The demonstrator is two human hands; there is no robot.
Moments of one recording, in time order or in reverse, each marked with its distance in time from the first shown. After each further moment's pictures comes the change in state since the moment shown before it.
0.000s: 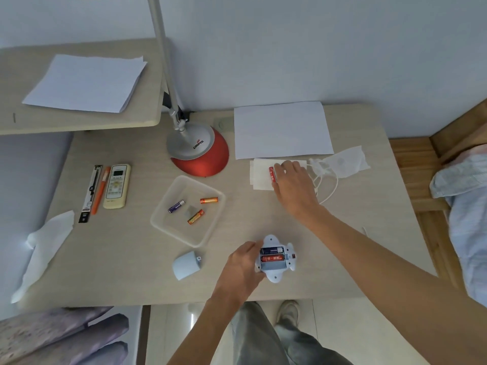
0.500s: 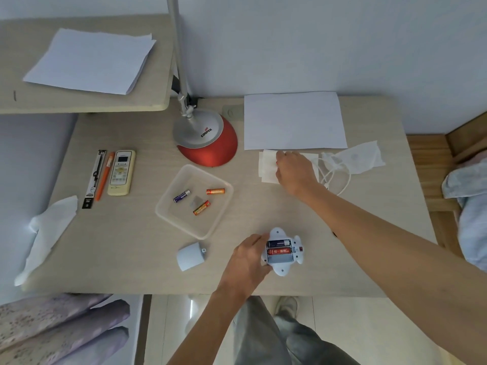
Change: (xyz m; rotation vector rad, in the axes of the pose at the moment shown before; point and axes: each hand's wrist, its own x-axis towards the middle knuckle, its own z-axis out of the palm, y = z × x) left_hand 0.003 -0.006 0.006 -0.013 0.027 -0.031; right_hand 0.044 -0.008 0.008 0.036 -0.122 -0.011
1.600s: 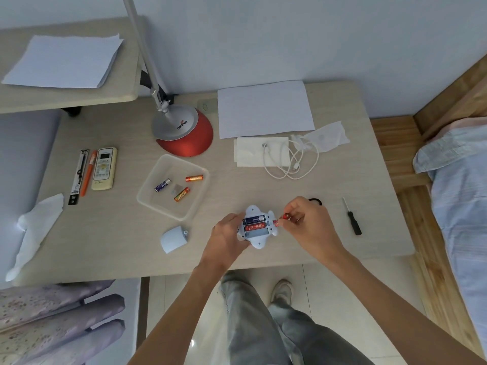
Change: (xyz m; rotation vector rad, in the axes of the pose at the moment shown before) left_hand -0.006 0.008 0.000 0.032 0.087 0.039; right_hand -0.224 0.030 0.019 0.894 0.115 0.202
